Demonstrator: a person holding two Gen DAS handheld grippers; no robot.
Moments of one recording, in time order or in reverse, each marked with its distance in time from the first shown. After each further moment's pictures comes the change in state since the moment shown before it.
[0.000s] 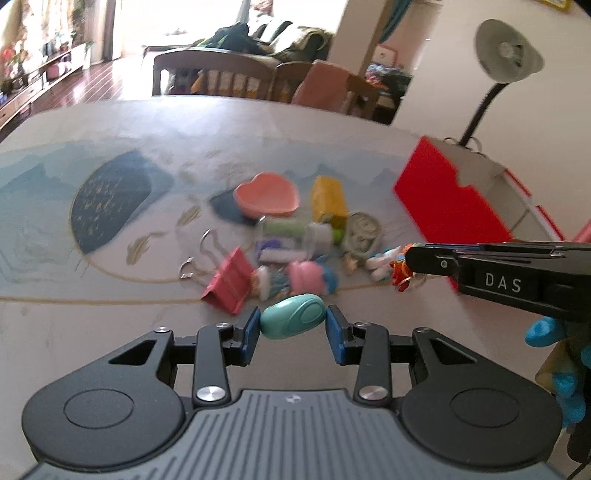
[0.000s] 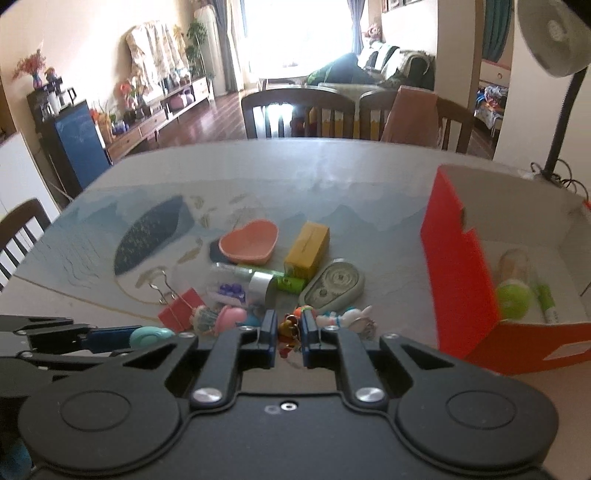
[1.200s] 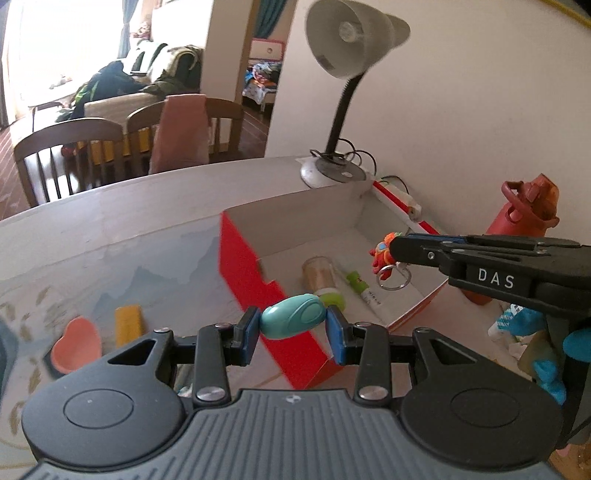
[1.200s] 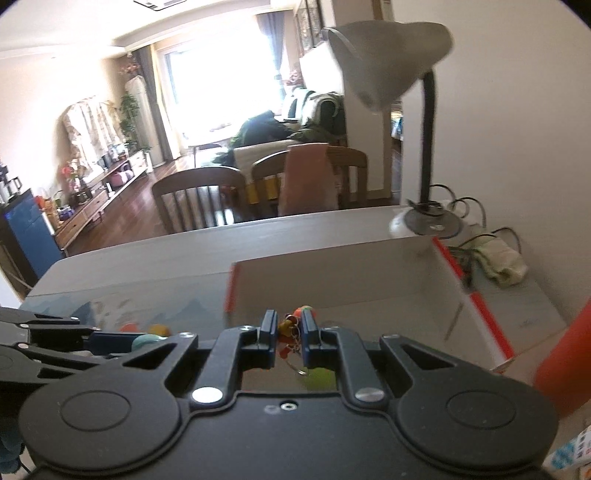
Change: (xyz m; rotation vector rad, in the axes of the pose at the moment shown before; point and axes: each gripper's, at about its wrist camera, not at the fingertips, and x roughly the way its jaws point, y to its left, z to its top) left arm 0.038 -0.191 0.108 0.285 0.007 -0.206; right arm -0.071 -0.189 0.038 0.182 -0.178 -0.136
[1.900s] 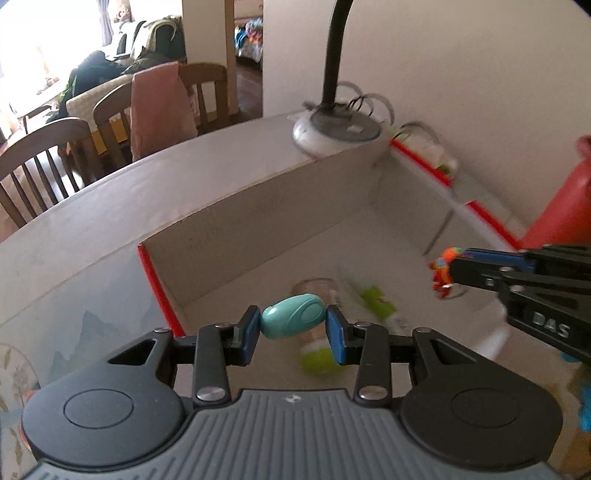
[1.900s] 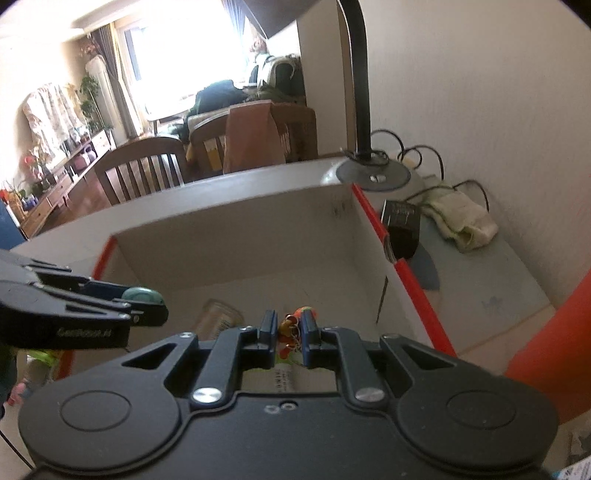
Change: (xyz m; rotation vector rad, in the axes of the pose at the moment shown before) left arm 0.151 -0.044 0.058 0.113 0.184 0.129; right arm 0.068 -0.096 -0.014 0.048 0.123 -0.075
